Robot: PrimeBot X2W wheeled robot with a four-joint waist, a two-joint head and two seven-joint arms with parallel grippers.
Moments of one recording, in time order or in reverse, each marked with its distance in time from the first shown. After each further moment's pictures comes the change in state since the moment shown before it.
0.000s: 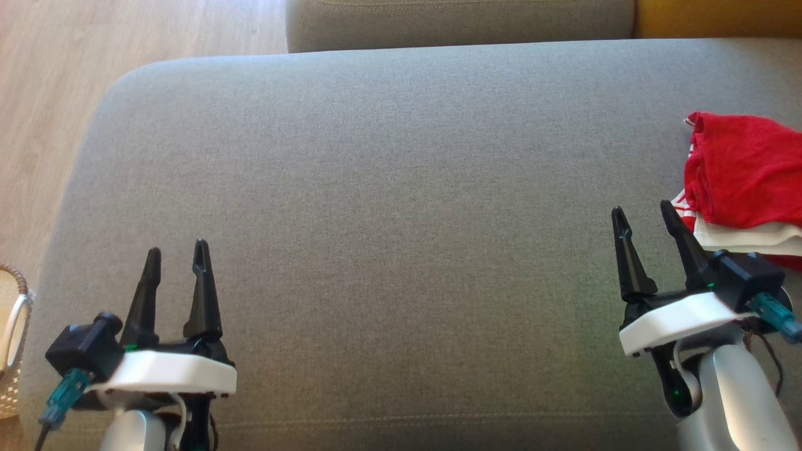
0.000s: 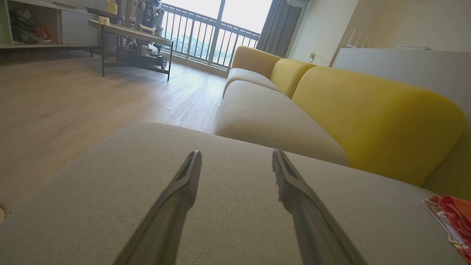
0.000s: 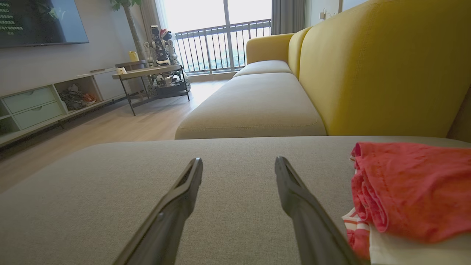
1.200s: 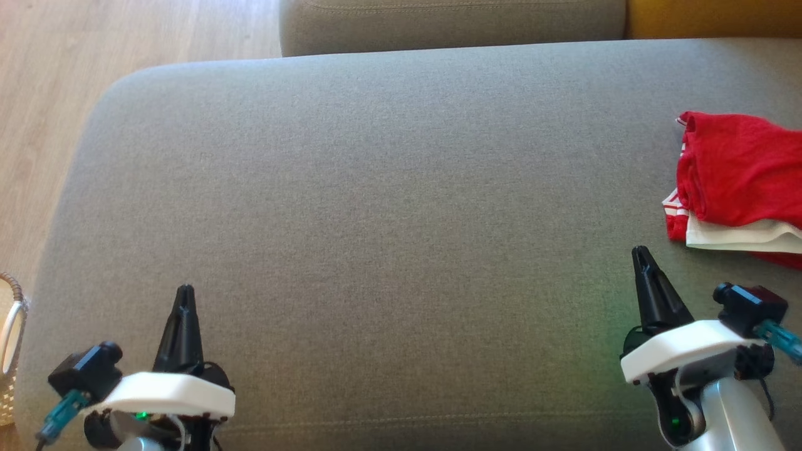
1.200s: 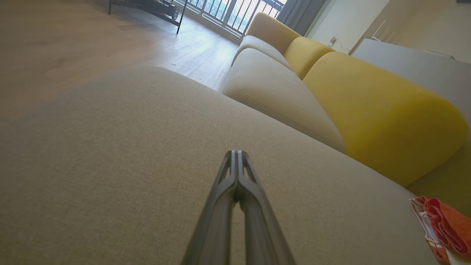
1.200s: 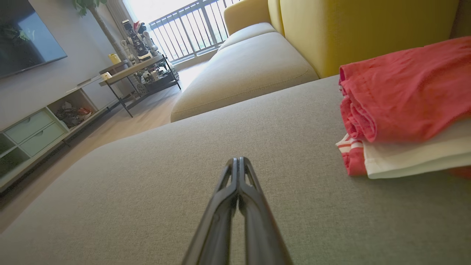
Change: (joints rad) left arm 0.043 -0.005 -0.002 0.085 -0.181 -0.008 0.047; right arm 0.058 0.005 -0.001 0.071 0.202 0.000 0.053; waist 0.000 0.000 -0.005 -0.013
